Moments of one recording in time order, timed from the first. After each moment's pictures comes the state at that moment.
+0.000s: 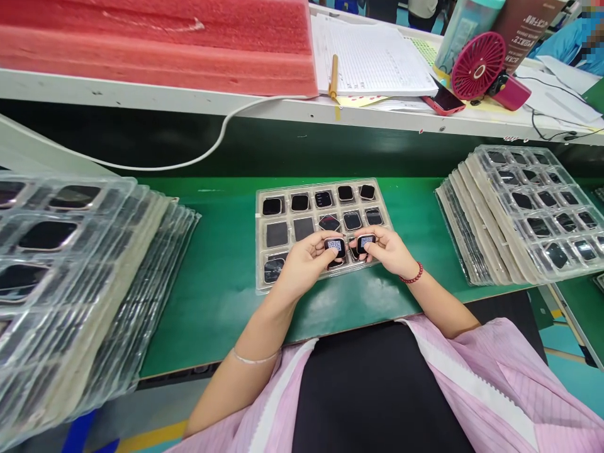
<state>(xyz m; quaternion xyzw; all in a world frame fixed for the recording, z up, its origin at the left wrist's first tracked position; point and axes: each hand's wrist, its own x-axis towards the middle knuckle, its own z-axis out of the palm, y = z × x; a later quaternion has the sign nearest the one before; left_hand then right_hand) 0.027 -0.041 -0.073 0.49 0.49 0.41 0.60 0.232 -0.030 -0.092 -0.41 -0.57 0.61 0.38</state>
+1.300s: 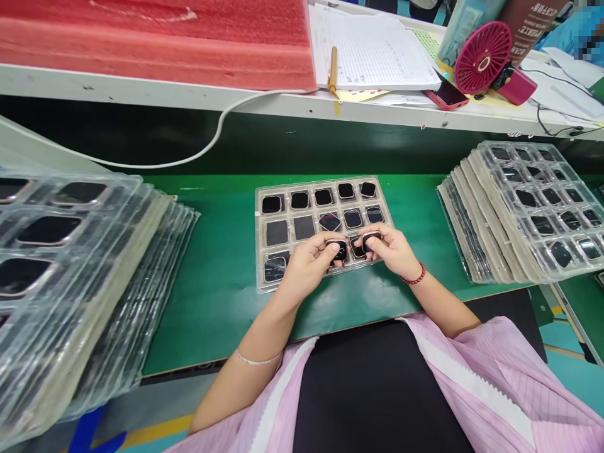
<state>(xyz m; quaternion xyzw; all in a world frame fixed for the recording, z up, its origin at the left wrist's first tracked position) 0.026 -0.044 -0.083 0.52 0.46 0.42 0.59 0.233 -0.036 -0.093 -0.40 -0.58 0.57 0.41</state>
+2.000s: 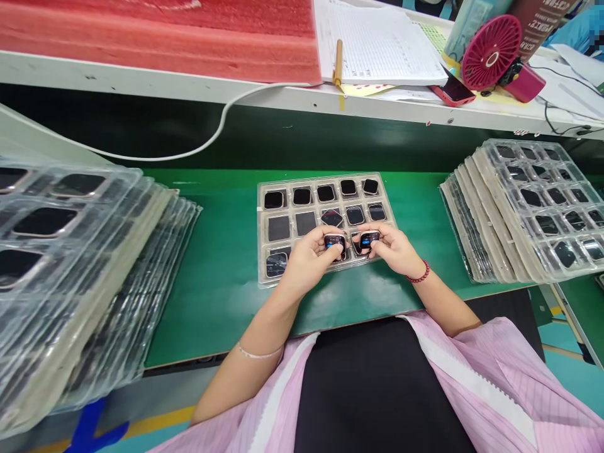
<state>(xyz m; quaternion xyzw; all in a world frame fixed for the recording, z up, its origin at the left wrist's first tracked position) 0.027 -0.046 -0.078 0.50 0.46 0.44 0.59 0.235 -0.037 -0.087 -0.39 -0.60 0.59 0.38</state>
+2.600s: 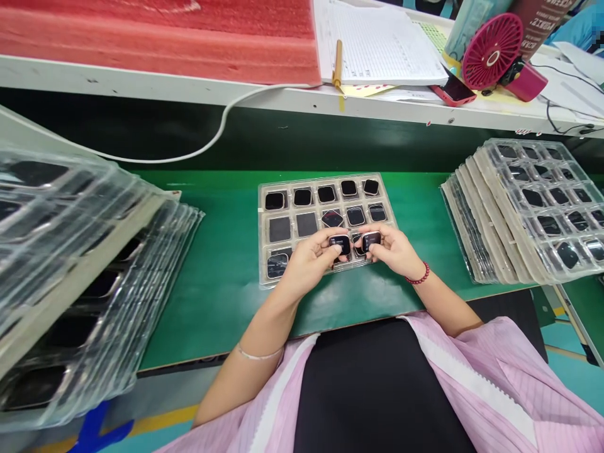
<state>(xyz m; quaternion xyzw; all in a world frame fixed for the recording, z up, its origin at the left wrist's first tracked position) 0.023 -0.045 -0.080 0.50 0.46 0.41 0.61 0.235 -0.037 -0.090 -0.40 -0.58 0.60 0.39</state>
